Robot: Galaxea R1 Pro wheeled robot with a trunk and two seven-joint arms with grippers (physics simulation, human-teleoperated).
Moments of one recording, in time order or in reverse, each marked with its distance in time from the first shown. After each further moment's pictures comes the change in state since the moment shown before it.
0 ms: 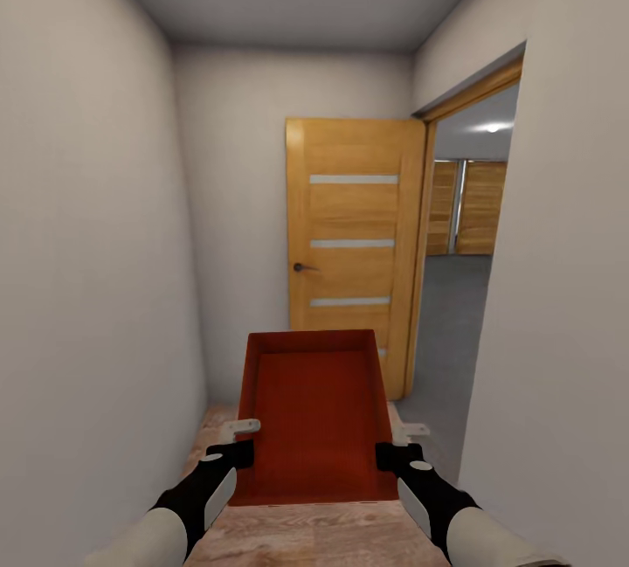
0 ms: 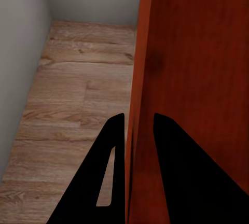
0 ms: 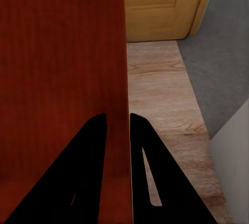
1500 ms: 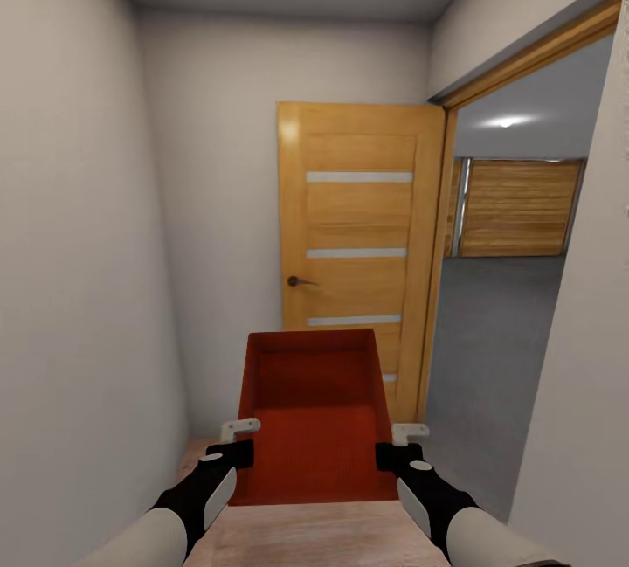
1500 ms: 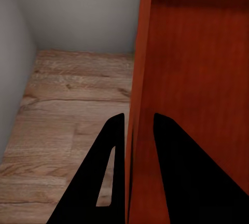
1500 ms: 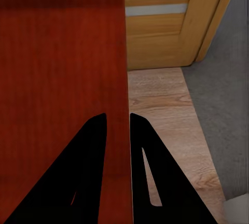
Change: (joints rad) left arm 0.000 0.001 -0.001 0.000 0.000 0.002 -0.001; right arm 0.000 0.001 -0.002 0.000 0.001 0.000 -0.001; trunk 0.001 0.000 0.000
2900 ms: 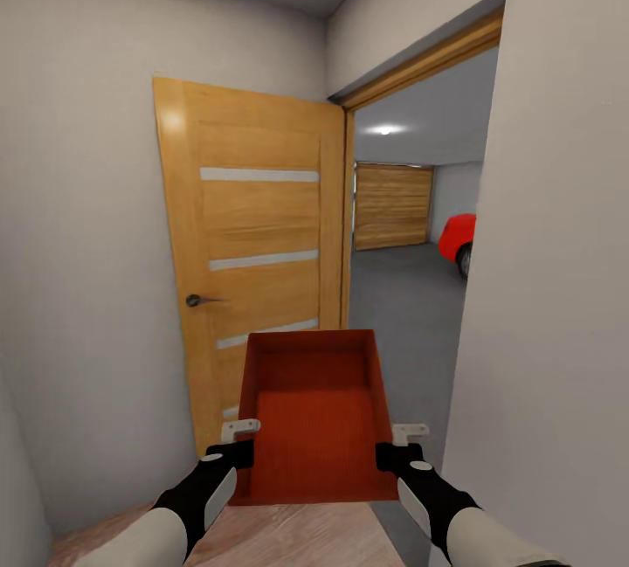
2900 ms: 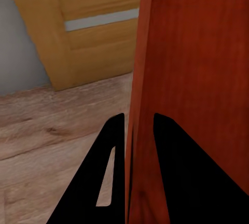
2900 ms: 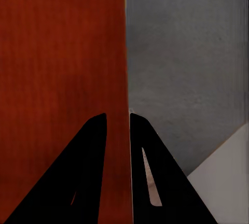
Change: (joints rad) left arm 0.000 -0.001 0.000 0.001 0.000 -0.001 0.001; right arm 0.000 -0.001 0.002 0.000 -0.001 0.000 0.001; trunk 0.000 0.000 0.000
